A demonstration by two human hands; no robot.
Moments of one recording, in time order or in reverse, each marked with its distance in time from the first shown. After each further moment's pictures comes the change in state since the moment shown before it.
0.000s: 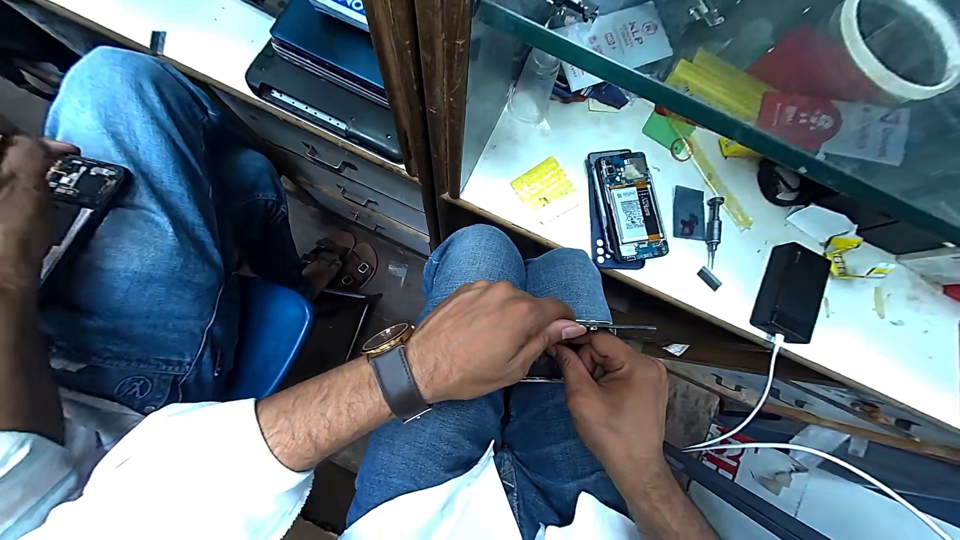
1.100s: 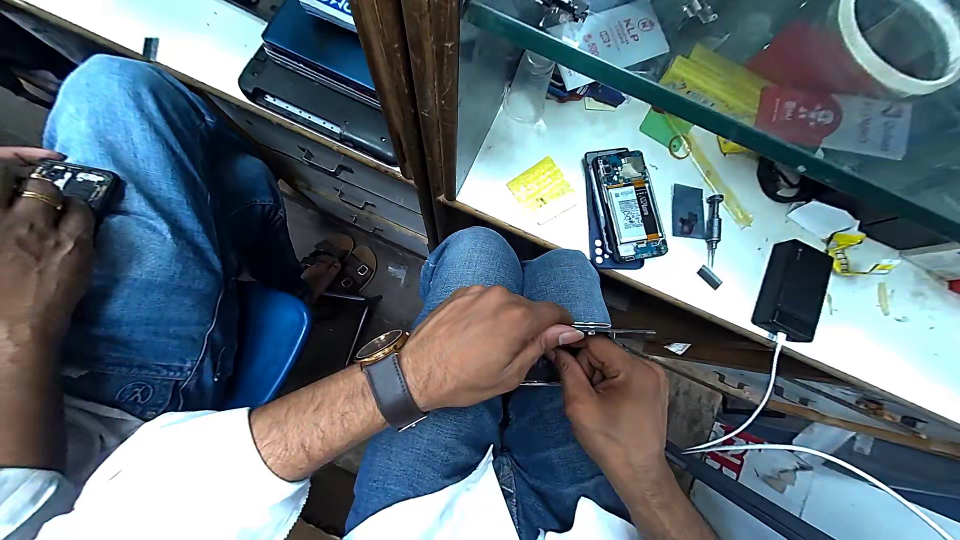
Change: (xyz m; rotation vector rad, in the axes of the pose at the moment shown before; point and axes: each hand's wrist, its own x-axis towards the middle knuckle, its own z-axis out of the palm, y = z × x) left_hand 0.000 0.000 0.000 -0.002 0.009 0.020; right_hand 0.000 0.002 -0.001 -0.020 0.015 -0.054
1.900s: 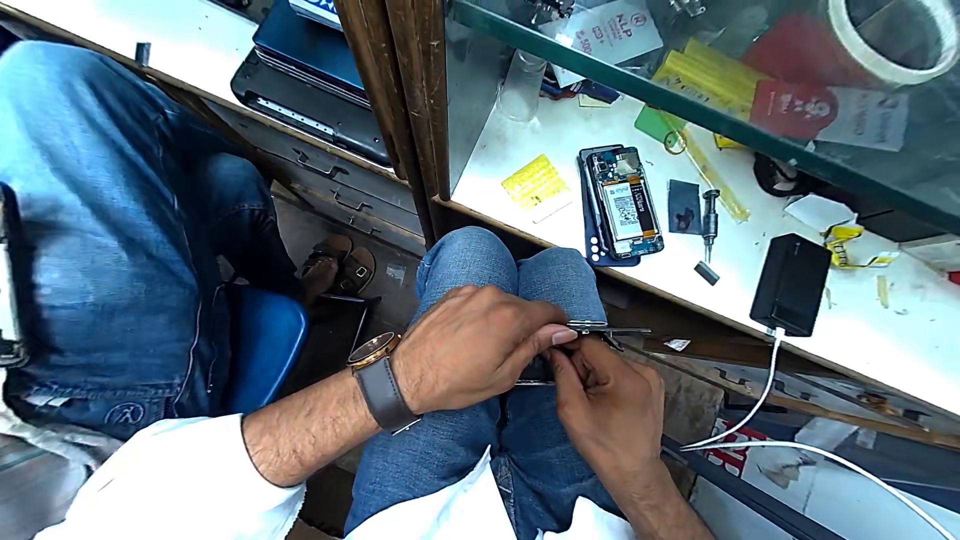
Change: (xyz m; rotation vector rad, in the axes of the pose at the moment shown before) left_hand 0.000 0.000 -0.001 -0.005 0.001 0.004; right_hand -0.004 0.003 0.002 -0.054 0.045 -0.101
